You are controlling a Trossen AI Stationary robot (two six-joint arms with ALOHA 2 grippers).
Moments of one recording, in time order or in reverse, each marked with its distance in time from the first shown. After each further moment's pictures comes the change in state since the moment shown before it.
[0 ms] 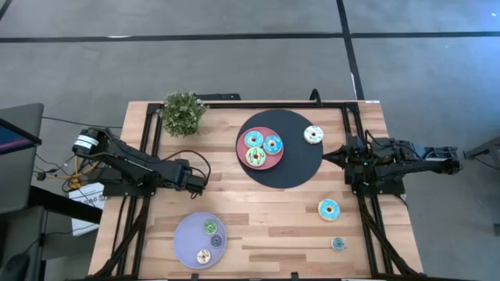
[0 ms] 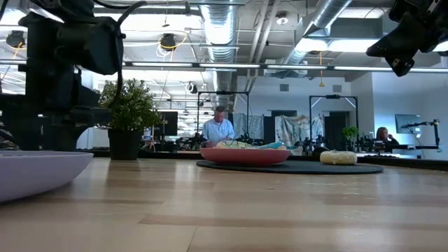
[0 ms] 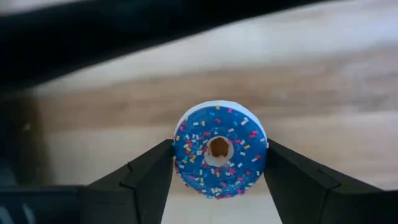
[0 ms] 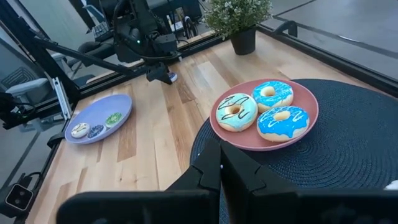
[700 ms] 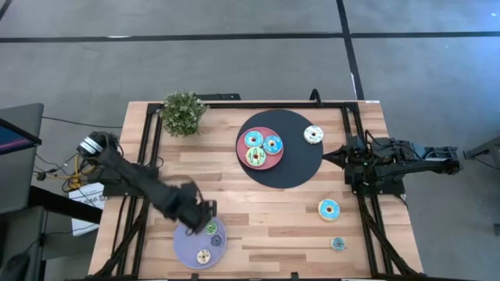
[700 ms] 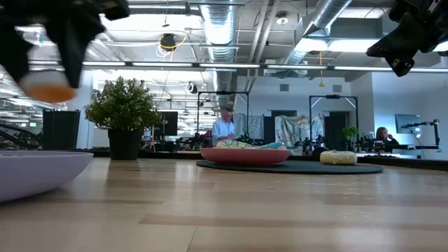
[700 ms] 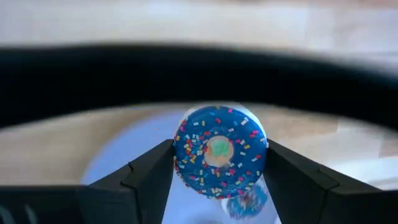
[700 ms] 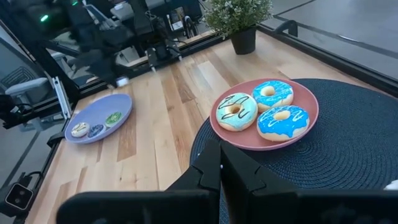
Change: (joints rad) left arm -0.364 0.078 0.427 -0.050 -0.037 -0.432; right arm 0.000 0.000 0.000 -0.001 -0.001 -0.002
